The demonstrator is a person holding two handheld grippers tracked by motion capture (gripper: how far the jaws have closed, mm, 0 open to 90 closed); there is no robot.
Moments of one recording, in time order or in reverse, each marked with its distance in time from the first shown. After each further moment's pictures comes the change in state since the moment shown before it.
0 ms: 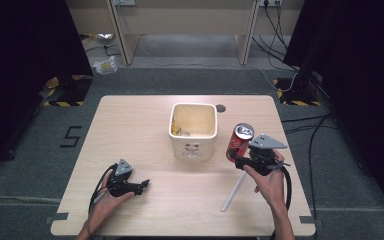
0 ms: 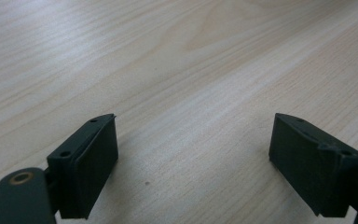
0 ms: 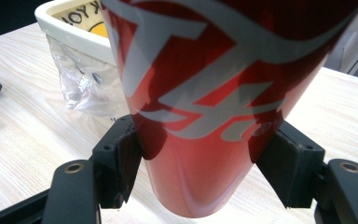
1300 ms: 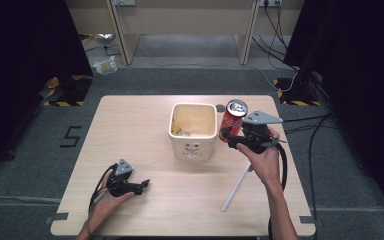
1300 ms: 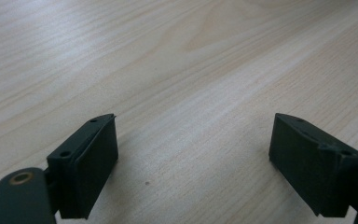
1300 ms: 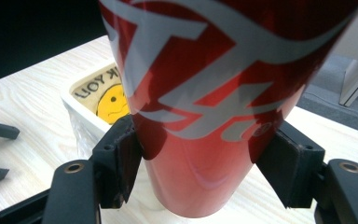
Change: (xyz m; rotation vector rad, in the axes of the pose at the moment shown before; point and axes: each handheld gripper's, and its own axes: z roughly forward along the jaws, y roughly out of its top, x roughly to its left) left arm 0.000 0.000 0.000 -0.001 0.000 -0.002; right arm 0.005 0.073 0.000 -0.044 0.018 -0.028
